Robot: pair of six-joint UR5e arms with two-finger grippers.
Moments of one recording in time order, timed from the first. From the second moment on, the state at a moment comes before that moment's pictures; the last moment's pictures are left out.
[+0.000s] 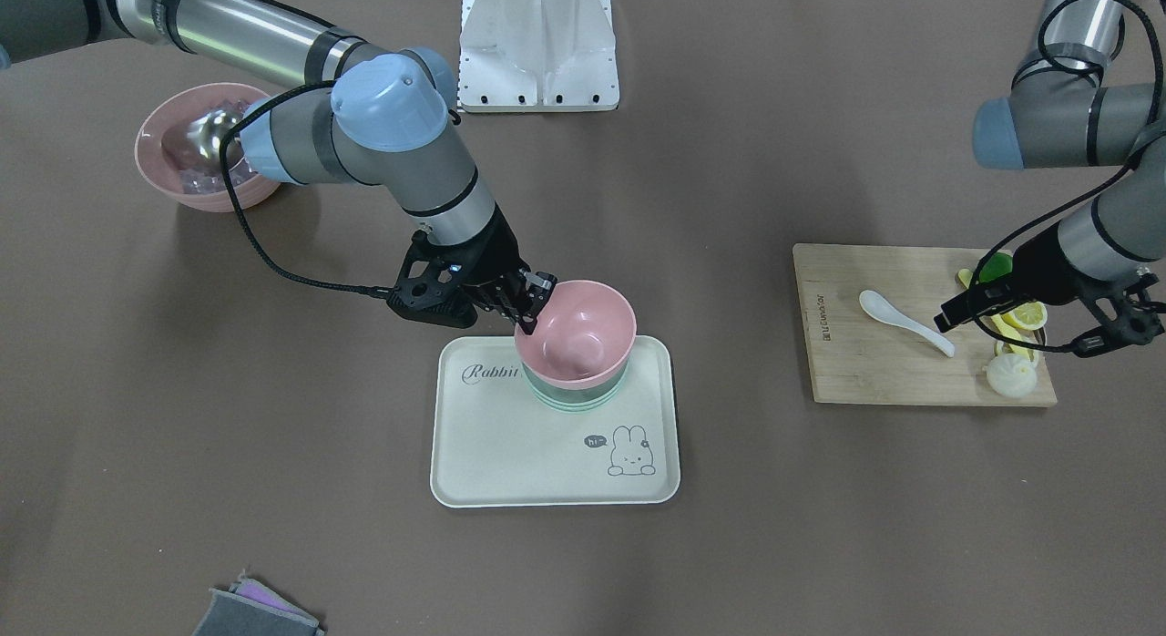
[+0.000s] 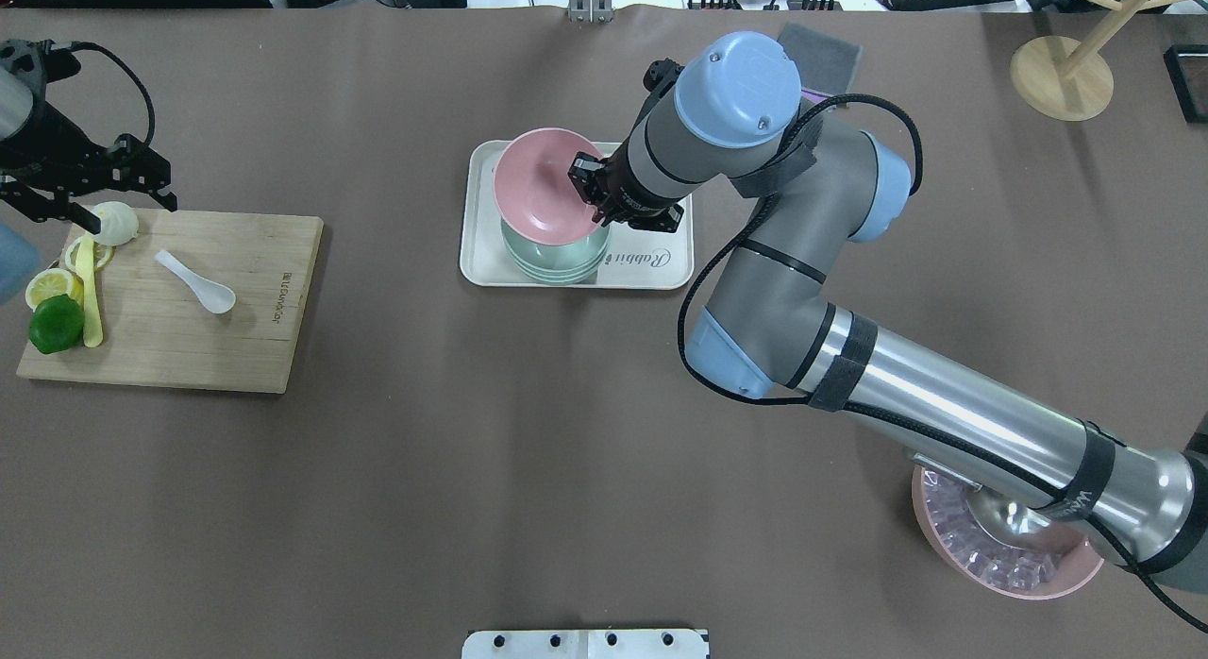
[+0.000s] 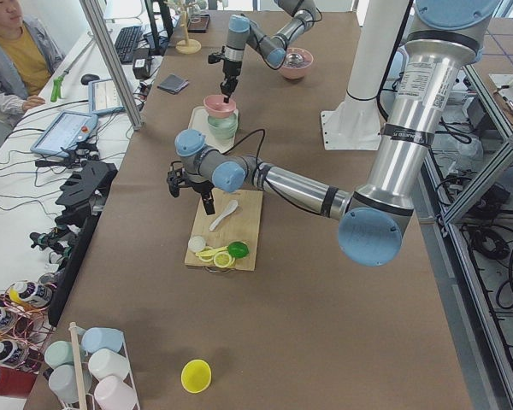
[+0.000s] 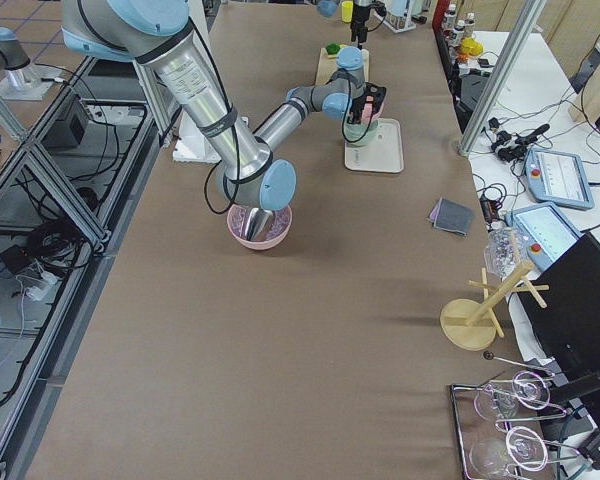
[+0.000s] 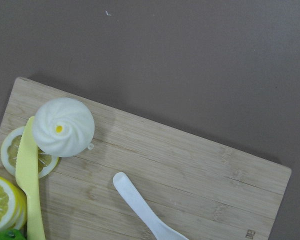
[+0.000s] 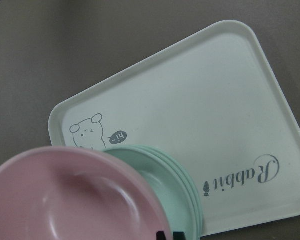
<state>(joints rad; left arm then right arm) -1.12 -1.84 -1.57 -1.77 -2.36 -0.92 0.66 -0.77 1.44 -1.18 1.93 1.61</state>
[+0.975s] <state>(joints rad) -1.00 -1.86 -1.42 -1.92 -2.27 -1.11 0.65 -0.76 1.44 -1.18 1.92 1.63</state>
